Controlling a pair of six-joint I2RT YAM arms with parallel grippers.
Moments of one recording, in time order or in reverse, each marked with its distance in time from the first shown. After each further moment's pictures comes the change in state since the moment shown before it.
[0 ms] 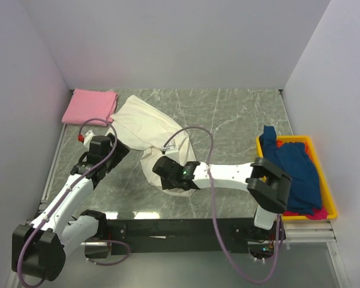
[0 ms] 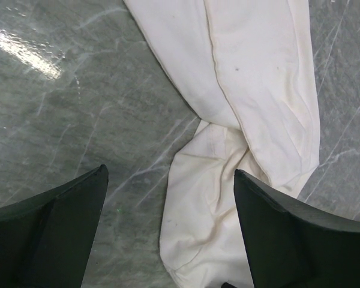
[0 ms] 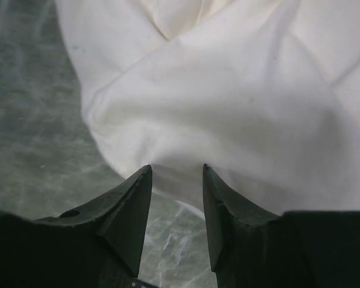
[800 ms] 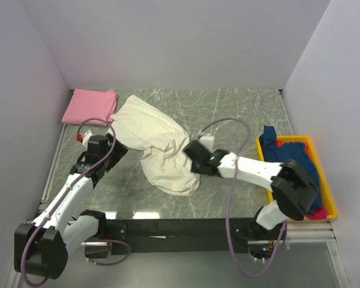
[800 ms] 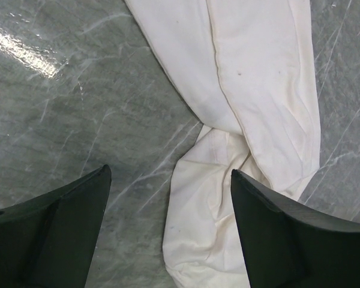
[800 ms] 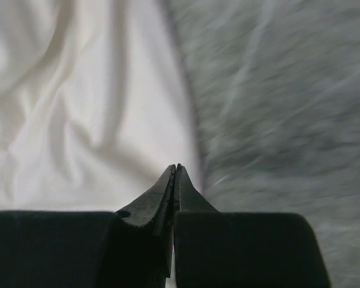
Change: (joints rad) left arm 0.047 0.008 -0.008 0.022 0.037 0.016; right arm -0.239 -0.153 -0.167 -0.059 0.059 0.047
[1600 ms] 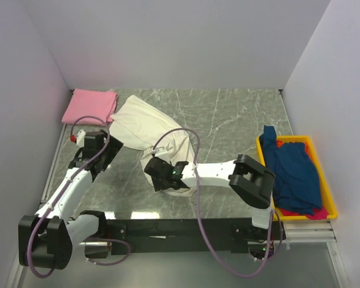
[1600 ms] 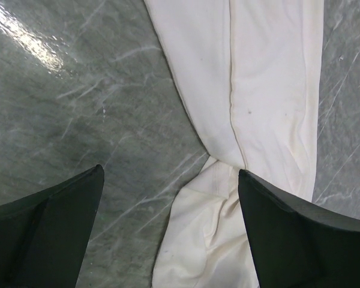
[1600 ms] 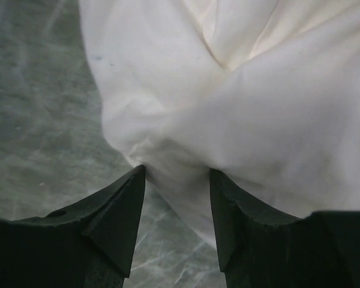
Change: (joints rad) left arm 0.078 0.080 0.038 -0.003 -0.016 -0.068; right arm 0.250 0.318 0.267 0.095 -0.097 -0.135
